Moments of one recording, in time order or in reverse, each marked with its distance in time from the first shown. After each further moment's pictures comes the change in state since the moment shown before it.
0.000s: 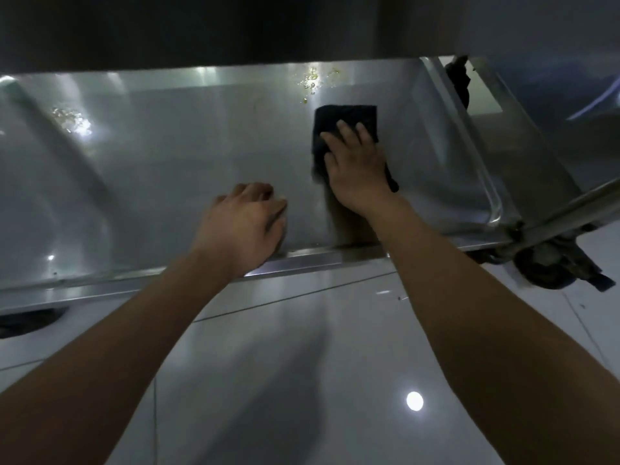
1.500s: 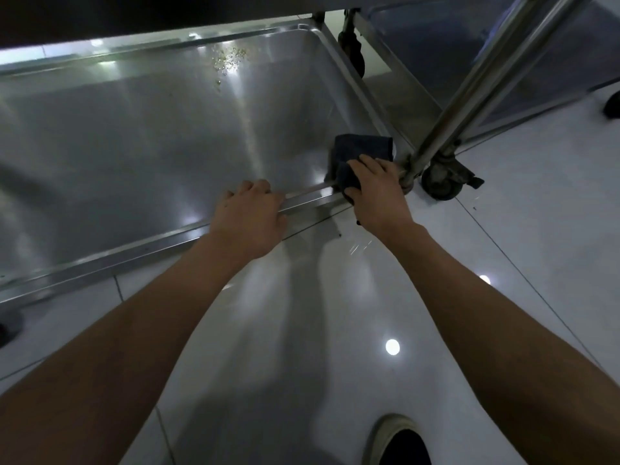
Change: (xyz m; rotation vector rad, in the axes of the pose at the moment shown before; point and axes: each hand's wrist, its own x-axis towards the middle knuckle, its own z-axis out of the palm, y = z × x) left_hand -0.037 0.092 0.001 0.063 -0.217 0.161; right_hand -0.205 0.067 -0.040 0.006 0.061 0.310
